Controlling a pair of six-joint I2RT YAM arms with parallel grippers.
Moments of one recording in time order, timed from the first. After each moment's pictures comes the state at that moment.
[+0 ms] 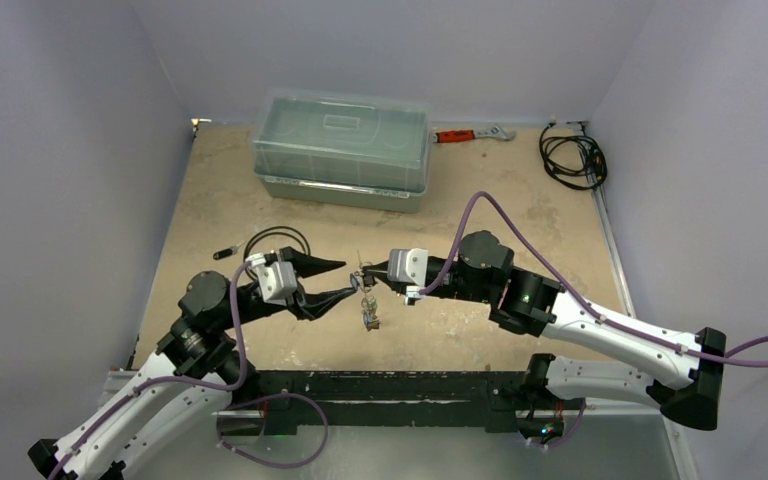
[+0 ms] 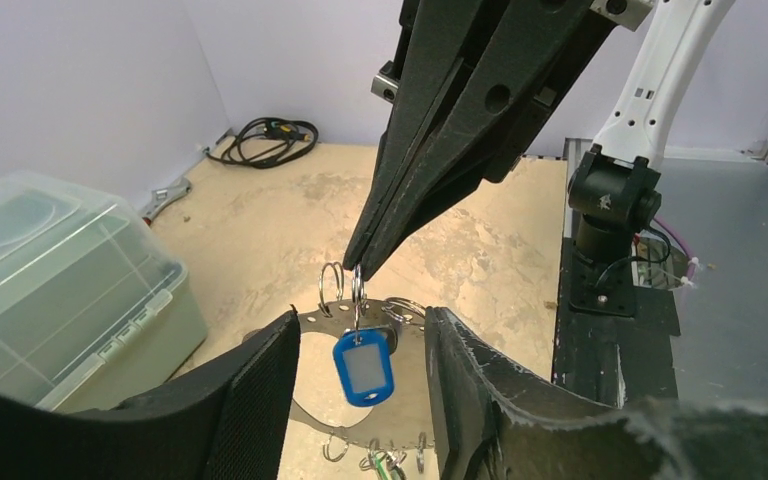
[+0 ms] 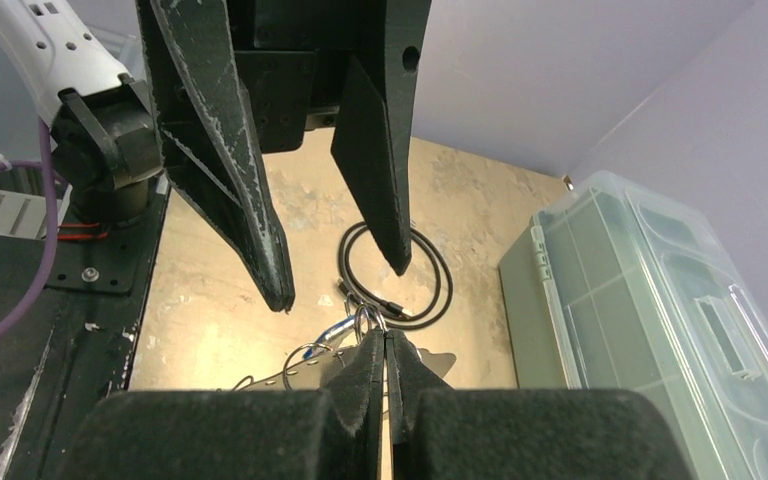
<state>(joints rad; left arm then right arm) -0.72 0.45 0.56 0.04 0.50 0.04 1.09 1.01 0.93 -0.02 -0.26 -0.47</state>
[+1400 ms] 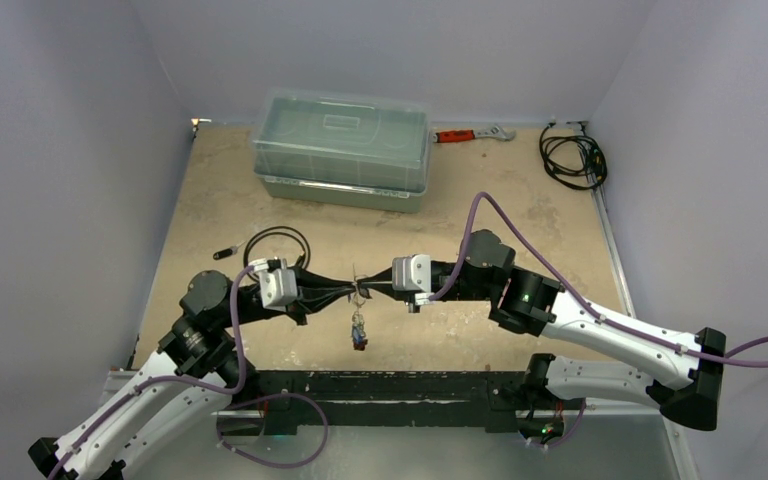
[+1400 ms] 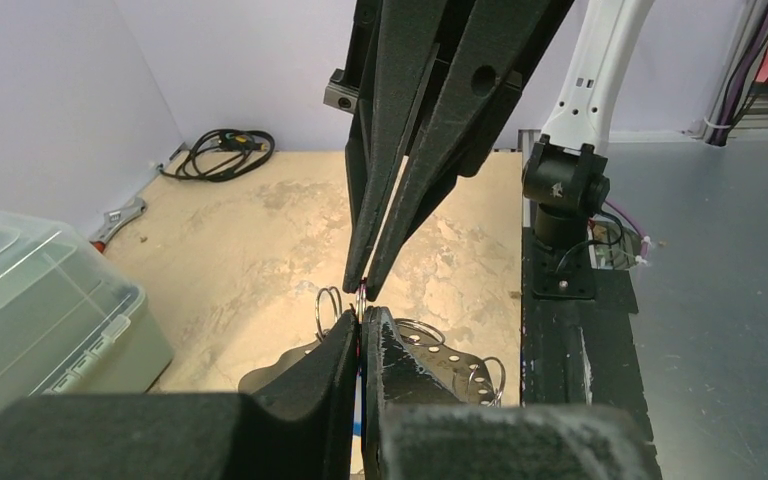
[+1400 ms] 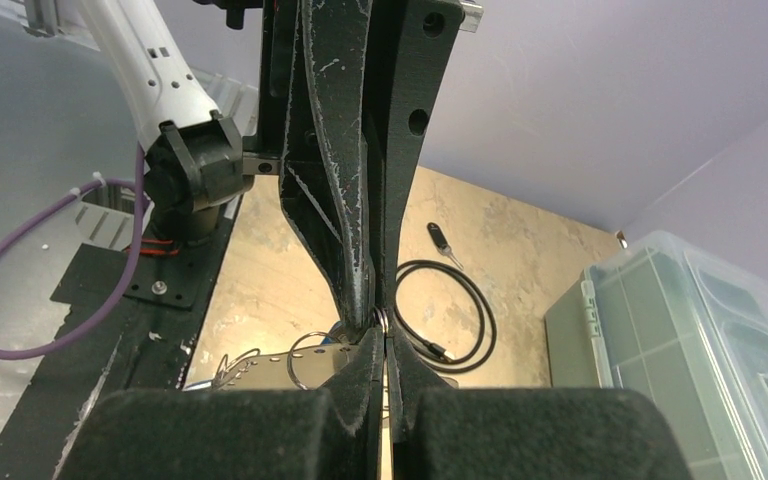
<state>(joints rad) -0.72 0.47 0.56 0.06 0.61 0.05 1.09 1.01 0.93 0.00 -0.42 -0.45</state>
